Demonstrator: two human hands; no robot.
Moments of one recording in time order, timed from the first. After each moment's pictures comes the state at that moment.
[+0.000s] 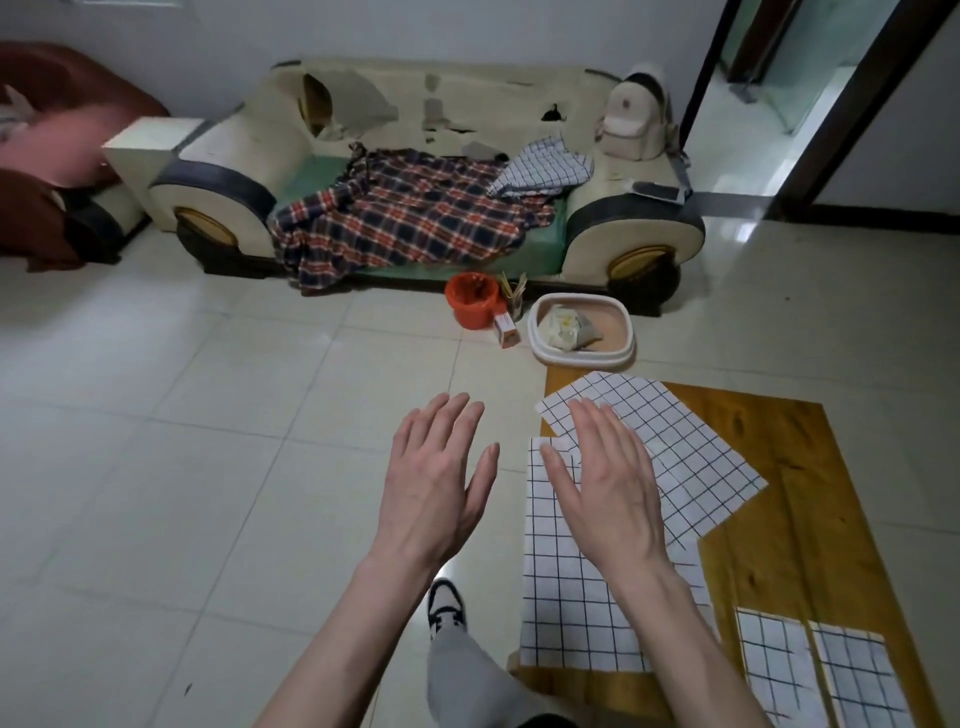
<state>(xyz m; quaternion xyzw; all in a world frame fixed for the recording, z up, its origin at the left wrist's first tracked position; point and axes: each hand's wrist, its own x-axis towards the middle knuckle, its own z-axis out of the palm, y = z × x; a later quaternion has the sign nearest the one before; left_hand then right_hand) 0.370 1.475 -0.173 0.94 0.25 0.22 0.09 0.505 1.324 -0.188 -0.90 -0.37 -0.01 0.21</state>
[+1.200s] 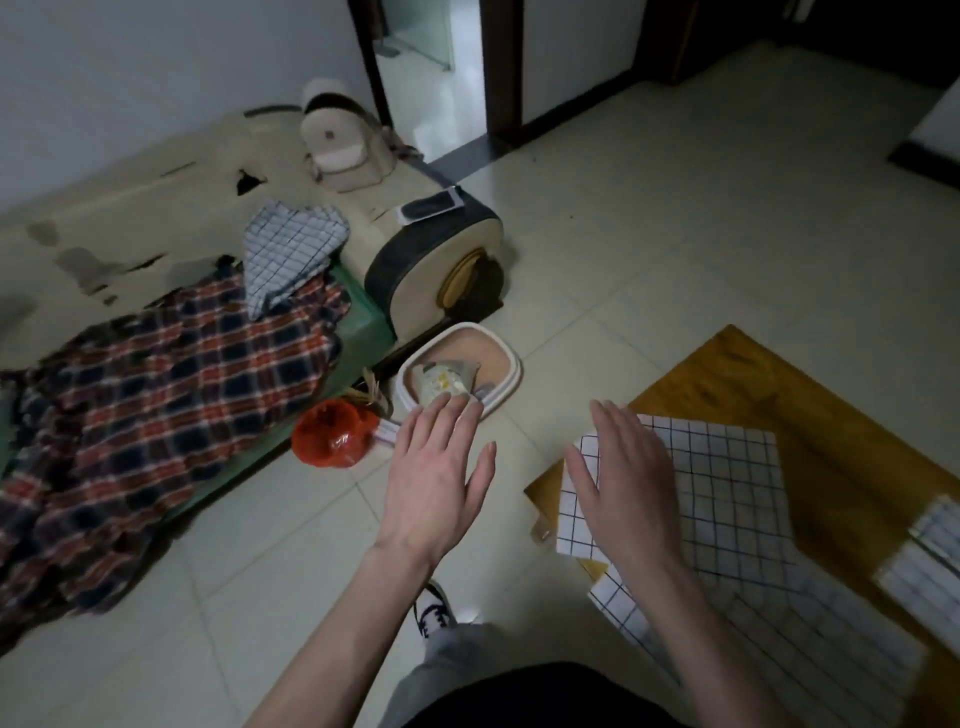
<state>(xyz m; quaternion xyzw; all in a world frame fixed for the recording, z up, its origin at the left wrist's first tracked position) 0.796 1.821 -0.191 0.98 -0.15 0.11 0.11 0.773 1.602 -0.205 -0.98 0.06 -0.02 0.19</state>
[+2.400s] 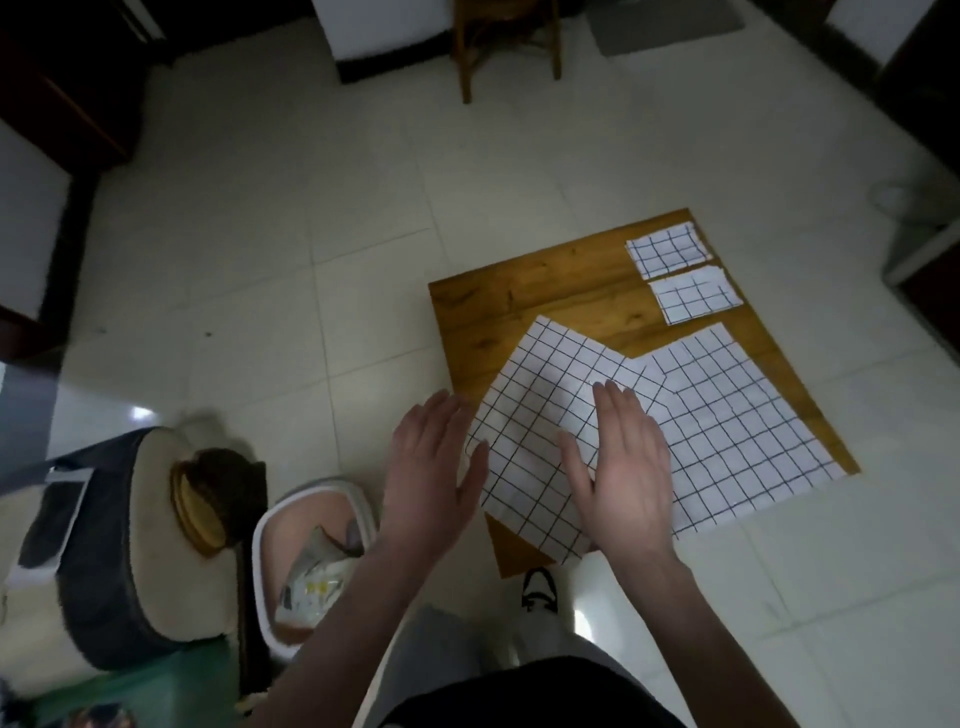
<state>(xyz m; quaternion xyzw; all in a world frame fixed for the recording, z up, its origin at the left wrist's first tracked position) 1.031 1.655 -0.255 0.72 -0.66 -0.02 0.24 0.821 1.593 -0.262 -0.77 0.59 -0.21 0.13</state>
